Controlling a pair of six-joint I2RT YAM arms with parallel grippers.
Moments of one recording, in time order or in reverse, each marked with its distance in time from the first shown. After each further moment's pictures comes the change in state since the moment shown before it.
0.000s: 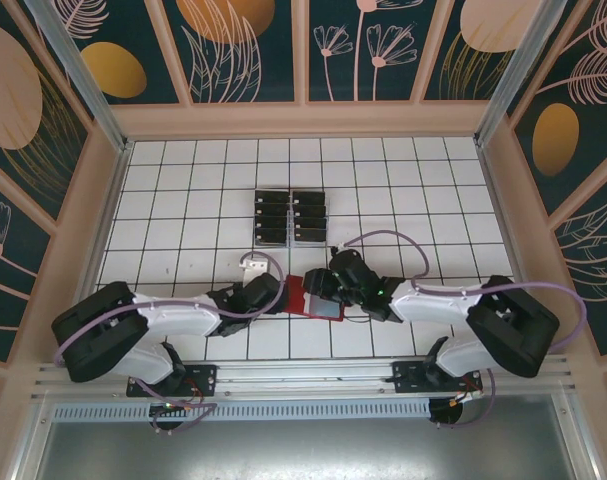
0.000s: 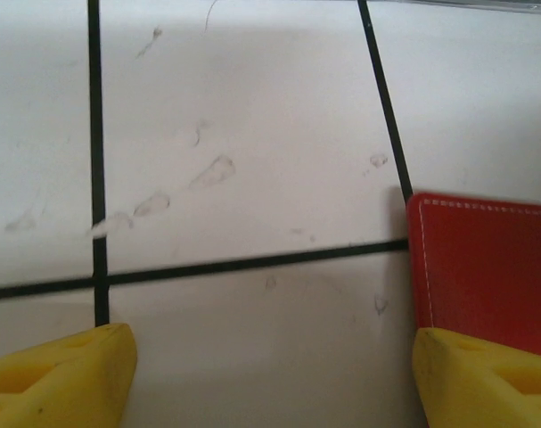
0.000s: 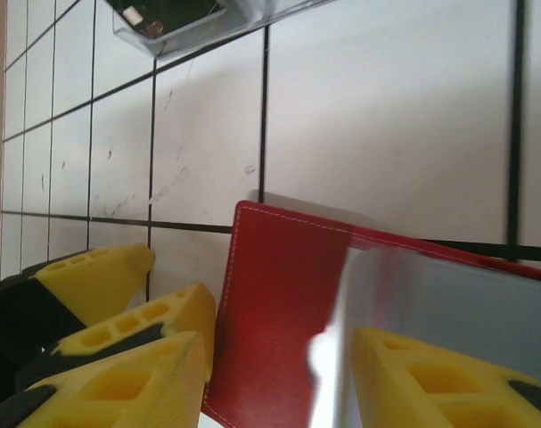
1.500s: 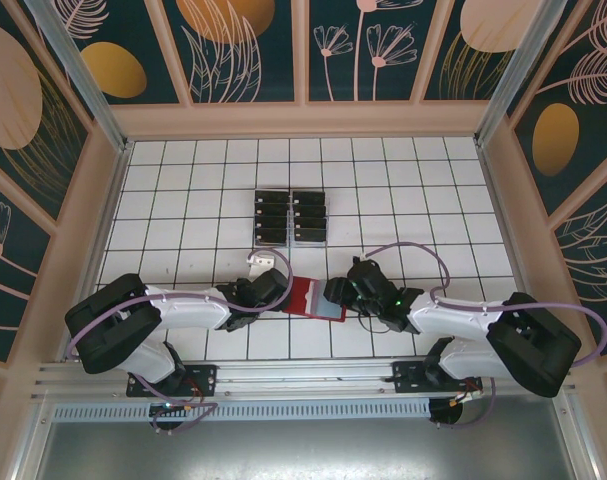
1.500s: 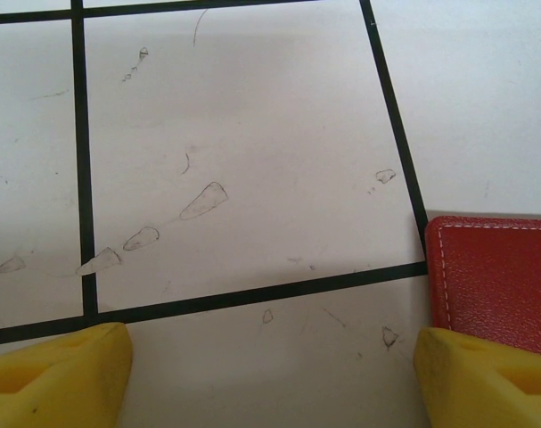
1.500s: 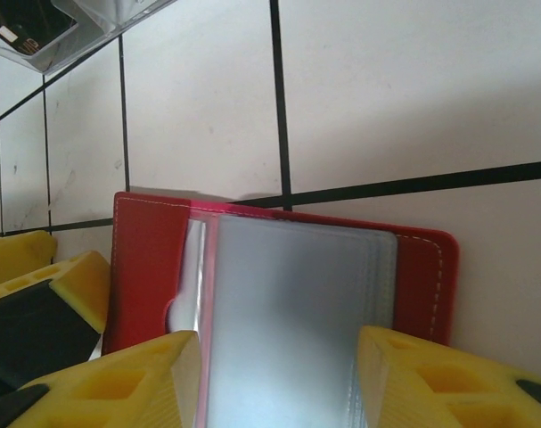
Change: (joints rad) left arm 0.008 0.114 0.099 -0.053 -0.026 0.067; right arm -0.060 -0.175 -0.169 -0.081 0.057 0.020
